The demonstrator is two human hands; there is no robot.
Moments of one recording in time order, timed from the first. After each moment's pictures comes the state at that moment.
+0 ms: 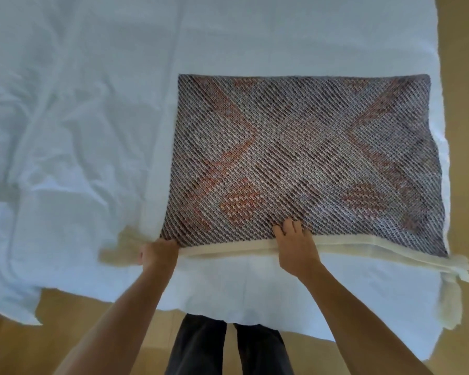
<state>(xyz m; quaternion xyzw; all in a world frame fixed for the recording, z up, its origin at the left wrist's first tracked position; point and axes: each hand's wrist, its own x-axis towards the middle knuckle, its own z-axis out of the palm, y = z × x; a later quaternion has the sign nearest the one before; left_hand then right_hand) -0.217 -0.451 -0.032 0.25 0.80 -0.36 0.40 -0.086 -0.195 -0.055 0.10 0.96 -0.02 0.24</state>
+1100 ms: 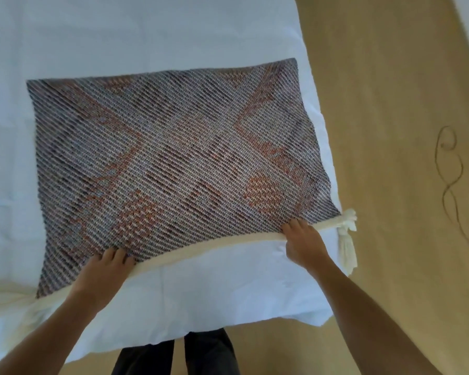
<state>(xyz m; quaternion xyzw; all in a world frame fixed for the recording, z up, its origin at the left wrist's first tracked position) -0.188 -0.380 -0.049 0.52 0.77 -0.27 0.26 0.065 -0.034 -0.053 0.22 0.96 -0.01 0.18</state>
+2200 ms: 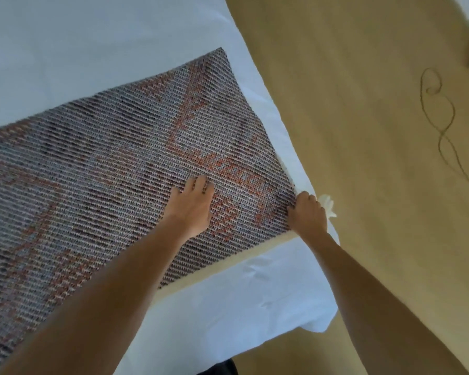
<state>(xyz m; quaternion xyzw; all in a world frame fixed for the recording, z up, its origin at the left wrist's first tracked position) -0.141 -0.051 -0.049 0.59 0.77 -0.13 0.21 0.076 0.081 -0.077 0.58 0.78 -0.14 0.18</state>
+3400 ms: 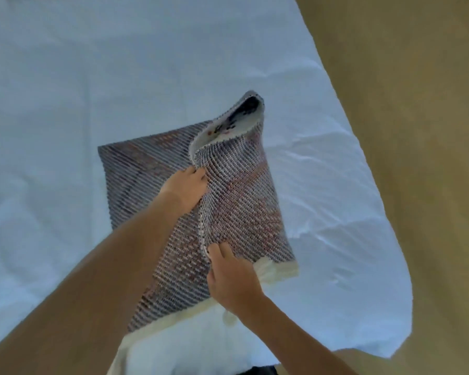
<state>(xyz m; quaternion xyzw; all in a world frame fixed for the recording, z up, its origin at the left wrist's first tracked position) -0.342 -0.192 0.039 0.61 0.74 -0.28 0.12 -0.133 -0.221 0.028 0.24 0.93 -0.28 0.02</state>
